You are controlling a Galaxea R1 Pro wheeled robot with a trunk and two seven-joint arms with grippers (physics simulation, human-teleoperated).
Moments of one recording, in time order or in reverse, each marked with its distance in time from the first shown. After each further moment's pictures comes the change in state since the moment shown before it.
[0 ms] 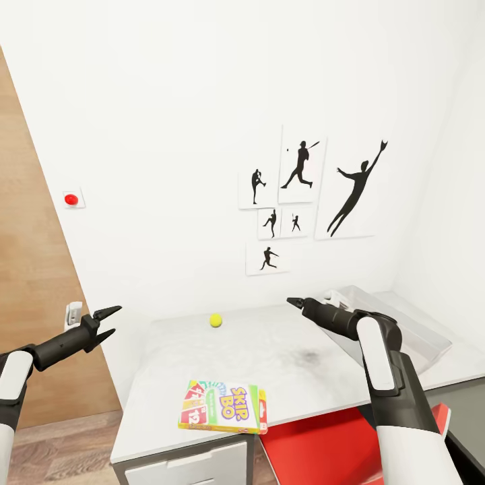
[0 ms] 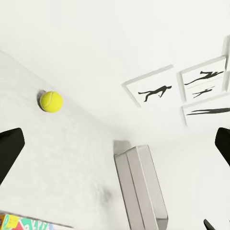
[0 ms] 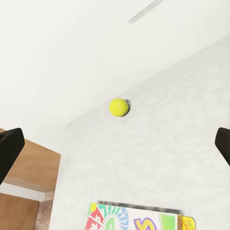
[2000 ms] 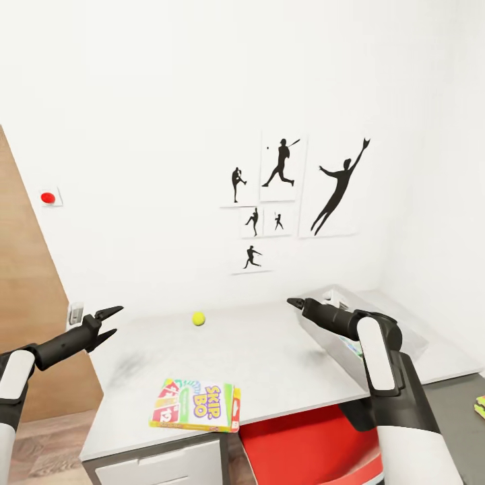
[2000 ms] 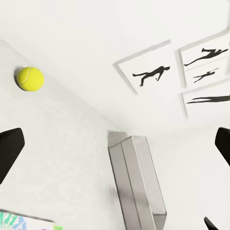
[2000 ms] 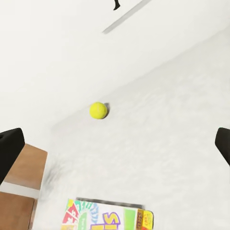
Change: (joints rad) left arm -0.001 0.000 -0.014 0.000 0.001 0.000 0.000; right arm 0.000 -0.003 0.000 0.003 0.000 0.005 0.001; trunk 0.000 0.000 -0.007
